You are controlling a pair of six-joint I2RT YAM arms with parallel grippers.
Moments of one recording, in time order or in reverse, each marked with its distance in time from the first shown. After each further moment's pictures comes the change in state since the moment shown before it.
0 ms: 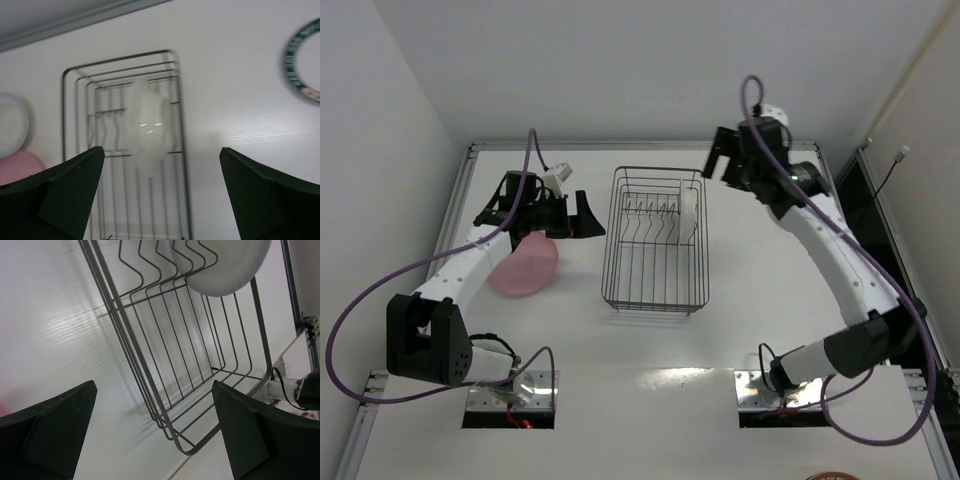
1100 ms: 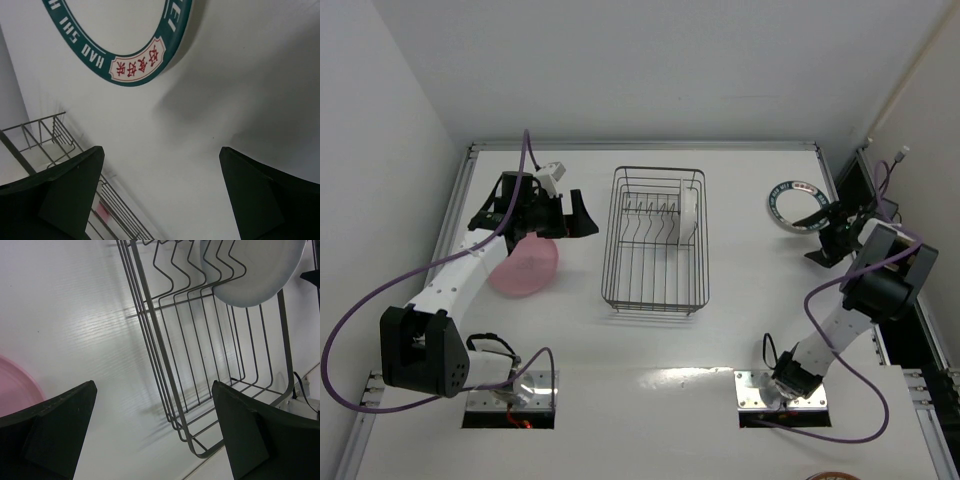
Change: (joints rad) left arm 0.000 -0.055 0.001 -0.044 -0.156 0.000; right arm -1.078 0.337 -0.529 0.404 -0.895 0.002
